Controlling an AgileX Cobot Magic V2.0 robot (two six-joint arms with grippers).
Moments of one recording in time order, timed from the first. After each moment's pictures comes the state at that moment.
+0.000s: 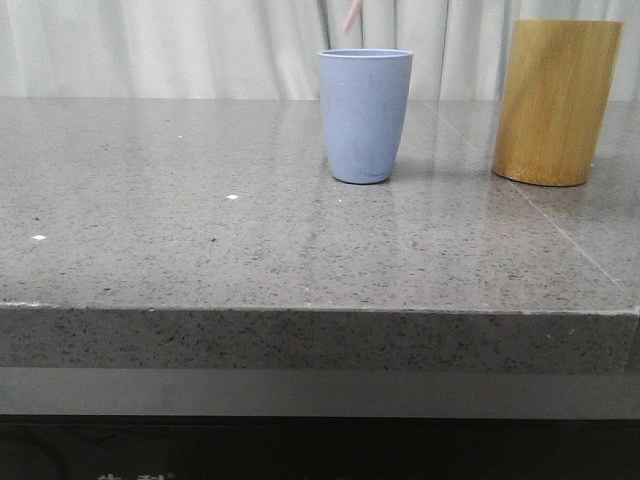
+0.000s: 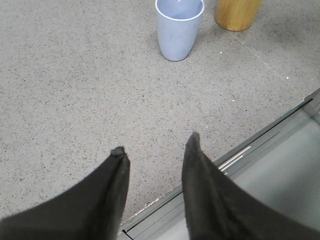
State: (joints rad) left arm -0.53 0.85 -1.21 -0.09 1.08 0.12; right arm 0.25 1.49 -1.72 0.54 0.93 -0.54
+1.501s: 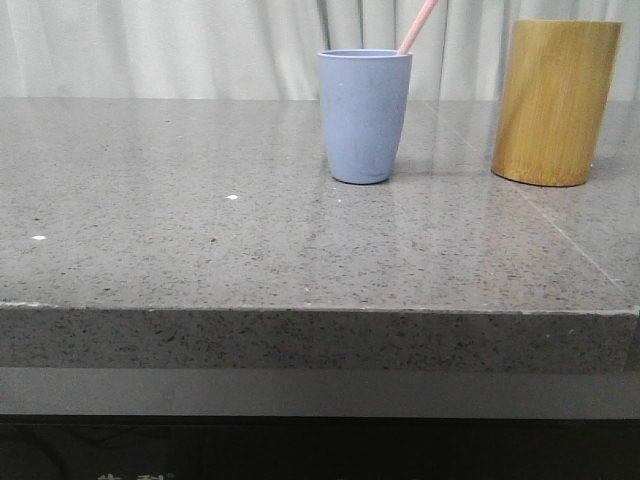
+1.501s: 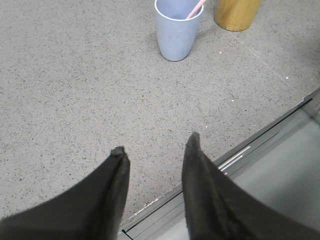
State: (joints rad) left arm -0.53 0.85 -1.21 -0.09 1.08 0.12; right arm 0.25 0.92 -1.20 0.09 0.98 0.02
